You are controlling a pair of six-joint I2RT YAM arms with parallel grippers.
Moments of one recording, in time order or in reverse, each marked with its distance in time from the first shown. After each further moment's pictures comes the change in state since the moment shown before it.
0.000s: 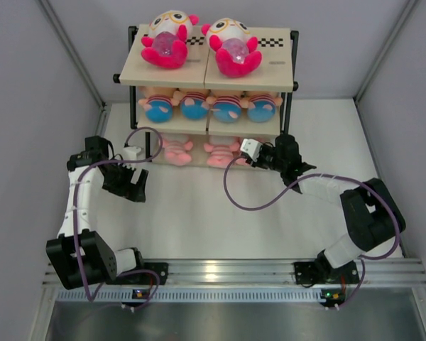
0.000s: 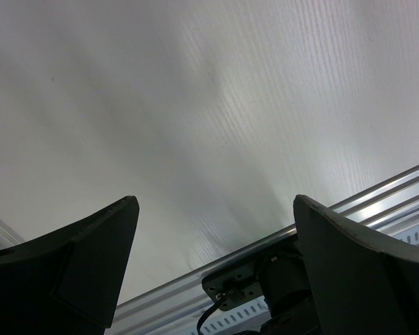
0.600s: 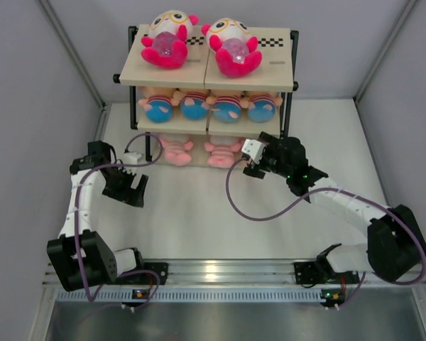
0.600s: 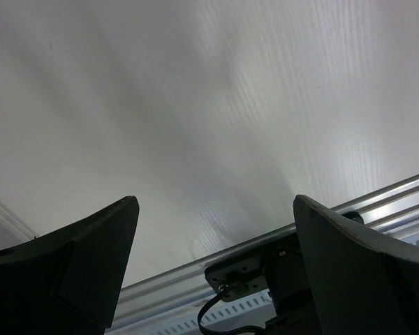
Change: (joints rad) left arm 0.000 -0.003 -0.047 0.016 -0.061 -0.017; right arm 0.064 -0.209 -0.010 -0.172 0.123 0.022
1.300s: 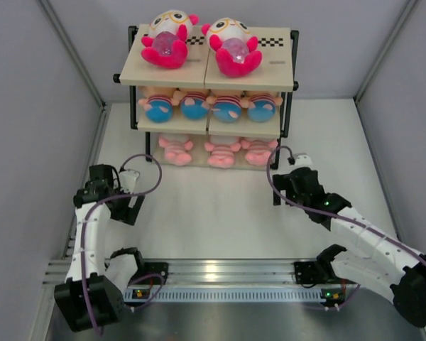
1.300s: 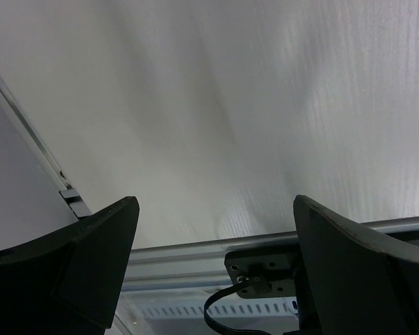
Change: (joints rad) left arm -0.002 -0.281 -0.274 0.113 -0.254 -0.032; right arm 0.089 -0.407 -0.201 -0.544 0.504 1.039
